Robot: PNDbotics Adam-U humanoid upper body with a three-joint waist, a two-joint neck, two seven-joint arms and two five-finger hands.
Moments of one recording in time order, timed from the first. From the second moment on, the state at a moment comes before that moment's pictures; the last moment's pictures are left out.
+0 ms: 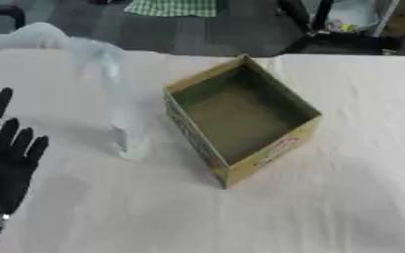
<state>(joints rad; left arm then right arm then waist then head) -0.28 0.36 -0.23 -1.98 1.17 -0.04 0.51 0.15 -0.29 -0.60 -1.98 -0.47 -0.40 0.05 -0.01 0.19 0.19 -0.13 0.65</state>
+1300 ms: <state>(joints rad) -0.33 0.32 -0.31 -1.98 1.23 -0.02 0.66 0.14 -0.29 -0.60 -1.98 -0.48 -0.40 0.05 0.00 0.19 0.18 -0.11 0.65</state>
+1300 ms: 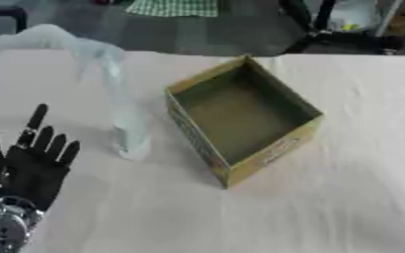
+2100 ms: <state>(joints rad) -0.42 0.31 -0.32 -1.98 1.16 0.04 0.73 0.14 -0.29 -0.60 -1.98 -0.48 -0.39 0.06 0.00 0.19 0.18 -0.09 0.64</state>
